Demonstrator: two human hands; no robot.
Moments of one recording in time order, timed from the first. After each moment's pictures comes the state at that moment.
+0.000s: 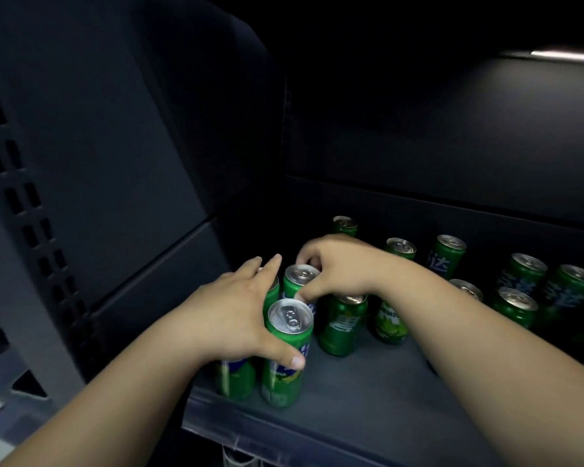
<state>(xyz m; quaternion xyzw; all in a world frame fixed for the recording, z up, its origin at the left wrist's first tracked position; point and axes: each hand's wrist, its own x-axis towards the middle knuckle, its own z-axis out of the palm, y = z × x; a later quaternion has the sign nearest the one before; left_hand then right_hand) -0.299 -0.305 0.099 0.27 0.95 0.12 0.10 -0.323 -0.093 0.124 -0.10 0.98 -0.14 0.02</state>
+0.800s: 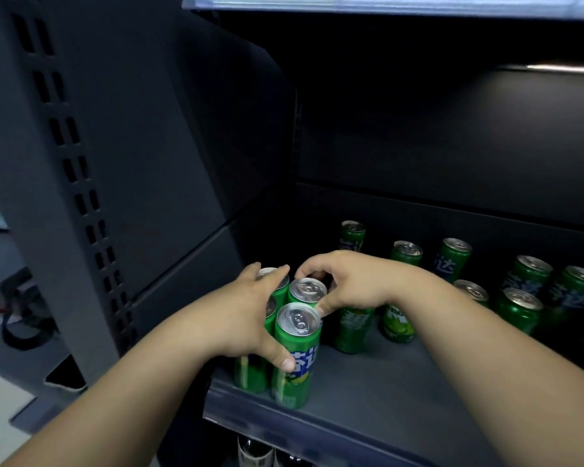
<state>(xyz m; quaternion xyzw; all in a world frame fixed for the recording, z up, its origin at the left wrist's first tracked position) -0.297 -0.325 0.093 0.28 0.93 0.19 0.12 -0.300 -0.095 0.123 -0.19 0.95 -0.25 0.10</state>
